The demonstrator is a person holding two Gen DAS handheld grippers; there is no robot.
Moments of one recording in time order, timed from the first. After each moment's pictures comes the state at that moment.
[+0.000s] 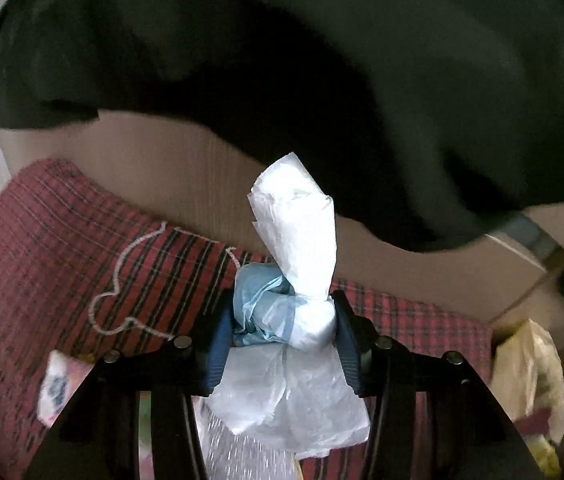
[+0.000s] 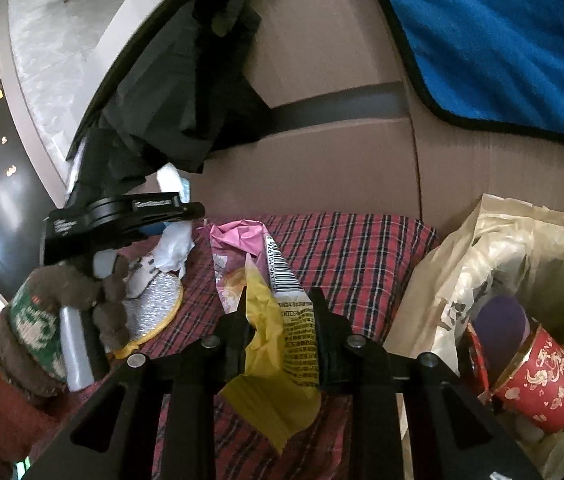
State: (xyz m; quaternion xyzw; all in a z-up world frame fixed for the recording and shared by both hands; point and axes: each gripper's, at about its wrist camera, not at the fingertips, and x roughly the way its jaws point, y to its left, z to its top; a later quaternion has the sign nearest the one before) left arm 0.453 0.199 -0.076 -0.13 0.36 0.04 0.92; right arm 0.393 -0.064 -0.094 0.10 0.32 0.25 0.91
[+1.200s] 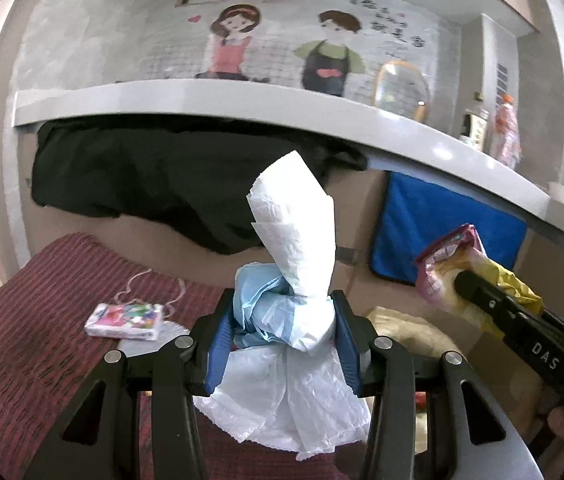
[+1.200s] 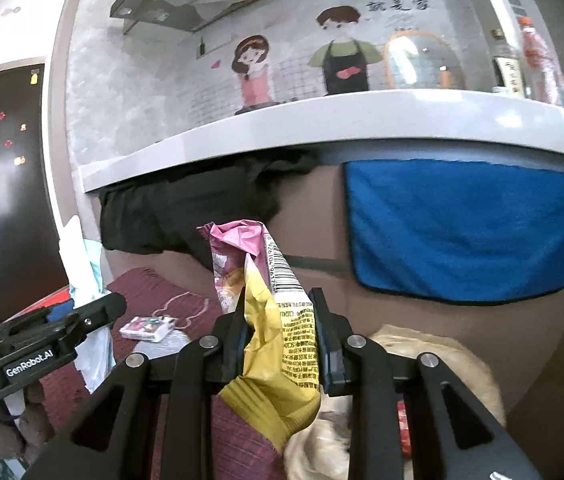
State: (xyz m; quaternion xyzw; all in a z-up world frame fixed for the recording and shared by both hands) left arm 0.229 0.076 0.025 -0.09 0.17 -0.02 0.98; right arm 0.283 -0.132 0.029 0.02 0.15 0.20 0.97
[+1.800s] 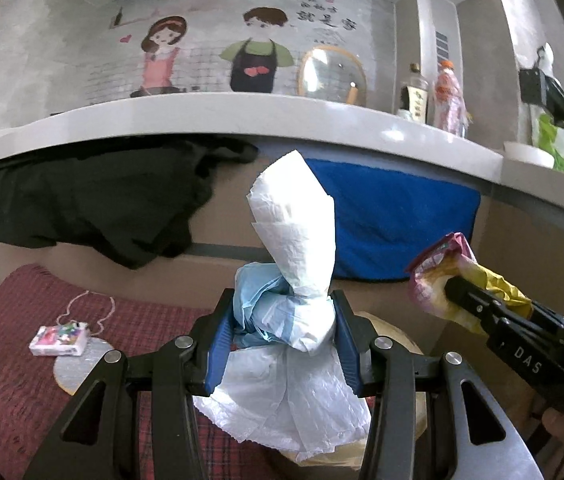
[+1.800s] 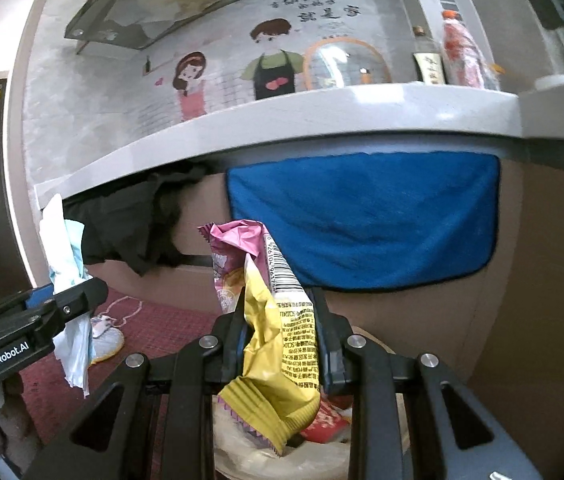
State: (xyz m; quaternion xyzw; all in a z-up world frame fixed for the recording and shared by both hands) left arm 0.245 -0.032 0.032 -0.04 0.16 -0.08 0.98; right arm 0.272 -0.232 0.015 0.04 0.14 0.12 0.98
